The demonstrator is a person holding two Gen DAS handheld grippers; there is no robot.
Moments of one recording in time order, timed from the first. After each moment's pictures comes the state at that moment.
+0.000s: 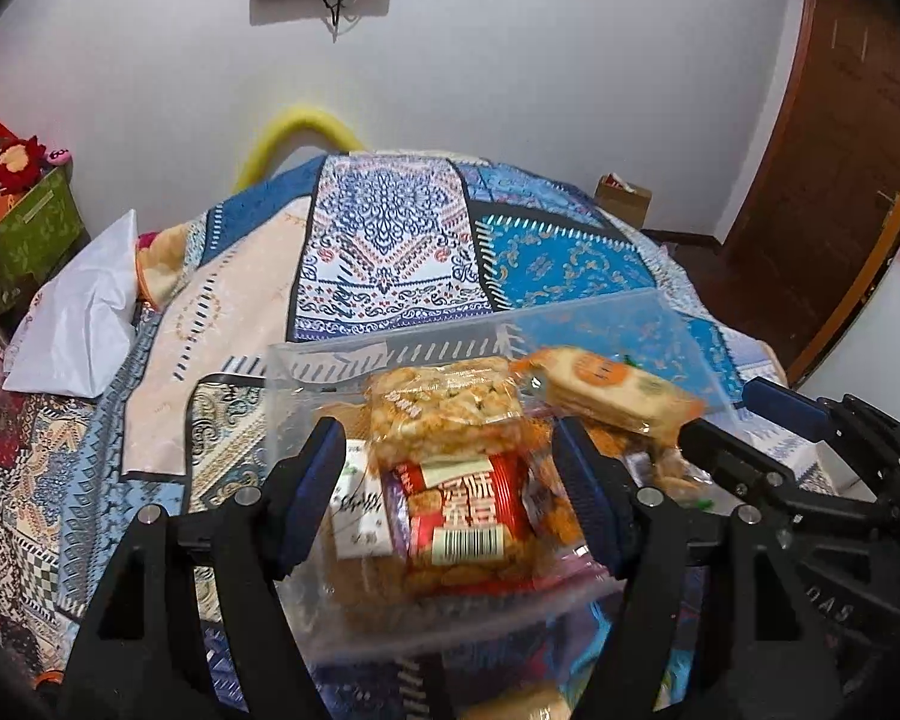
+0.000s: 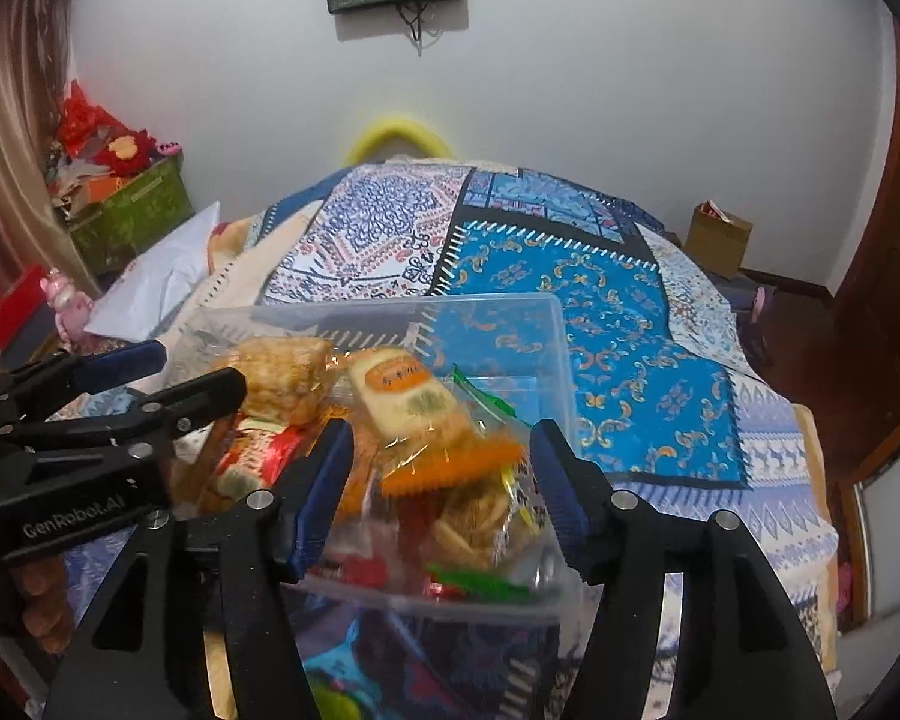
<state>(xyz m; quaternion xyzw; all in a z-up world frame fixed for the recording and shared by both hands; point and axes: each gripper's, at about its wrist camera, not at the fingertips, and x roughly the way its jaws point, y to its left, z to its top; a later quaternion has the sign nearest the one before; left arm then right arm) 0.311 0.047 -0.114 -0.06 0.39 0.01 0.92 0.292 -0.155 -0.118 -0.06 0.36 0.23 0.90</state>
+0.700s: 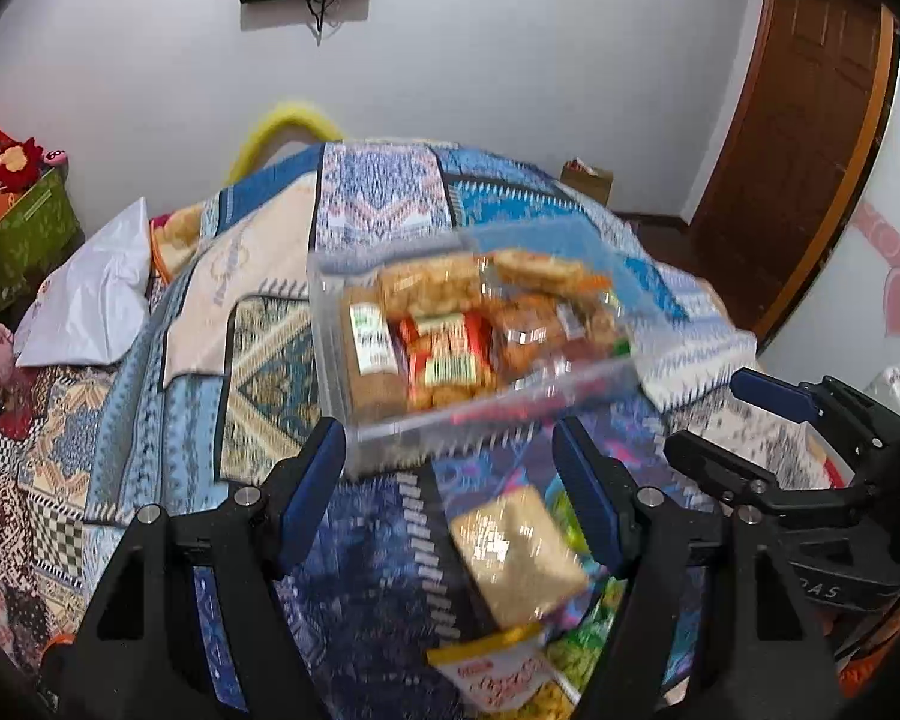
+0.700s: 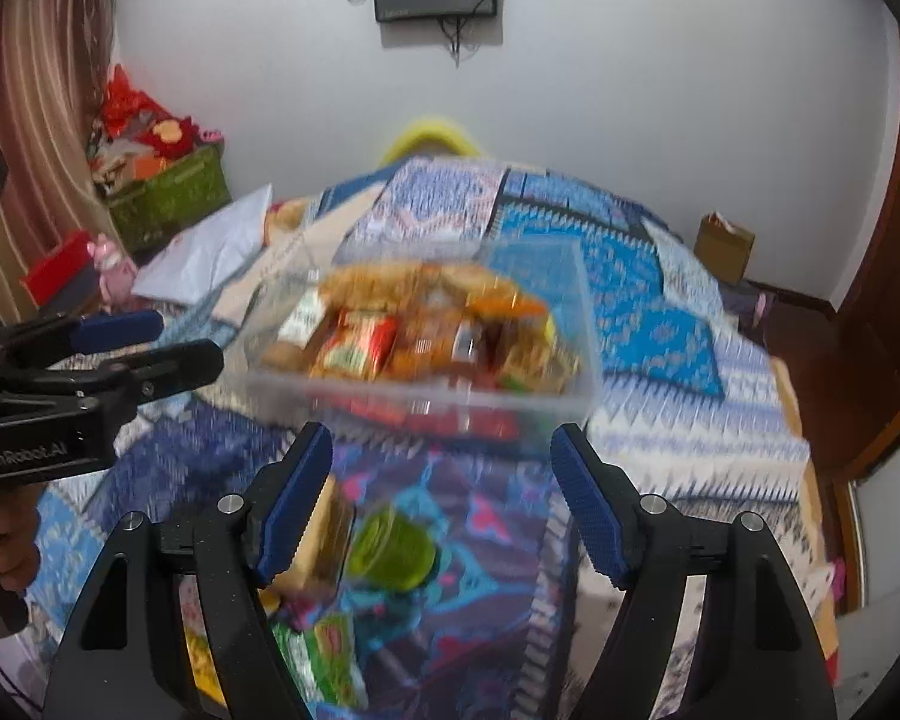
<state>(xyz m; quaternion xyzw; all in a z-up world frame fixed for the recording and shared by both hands) 0.197 0.042 -0.108 -0.05 0.40 -0.02 0.92 0.201 -0.162 -0.132 -0.08 0.36 0.25 0.89</state>
